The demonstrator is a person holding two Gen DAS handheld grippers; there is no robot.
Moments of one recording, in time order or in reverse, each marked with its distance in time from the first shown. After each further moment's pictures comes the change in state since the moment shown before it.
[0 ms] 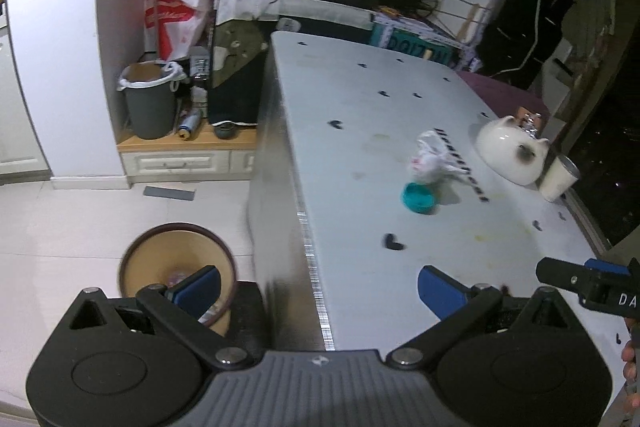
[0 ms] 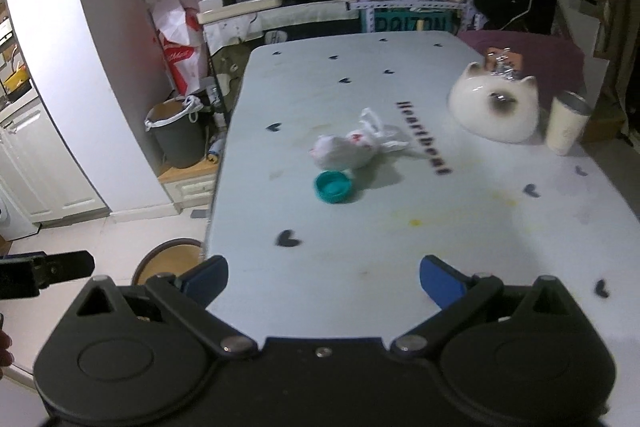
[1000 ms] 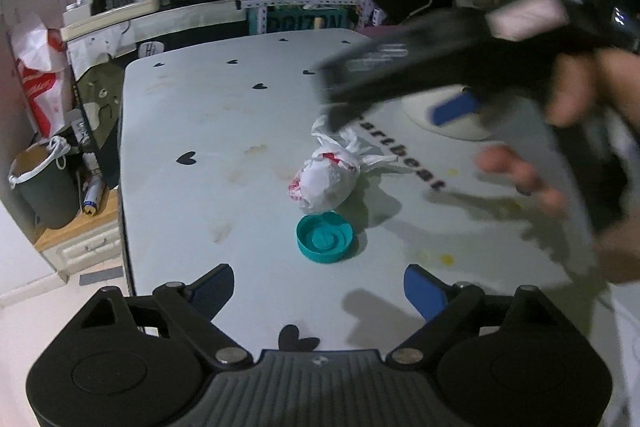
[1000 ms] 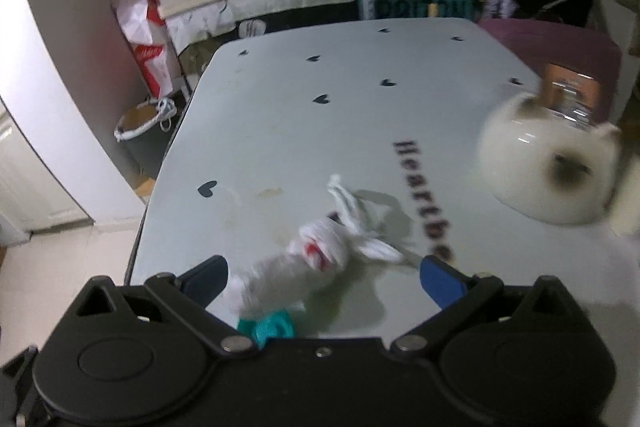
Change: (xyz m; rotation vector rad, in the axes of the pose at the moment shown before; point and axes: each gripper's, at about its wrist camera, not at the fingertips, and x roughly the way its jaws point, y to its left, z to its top) left arm 0.172 -0.115 0.037 0.352 0.004 -0.128; right arm 0.214 -0.038 0.135 -0.032 0.099 0.047
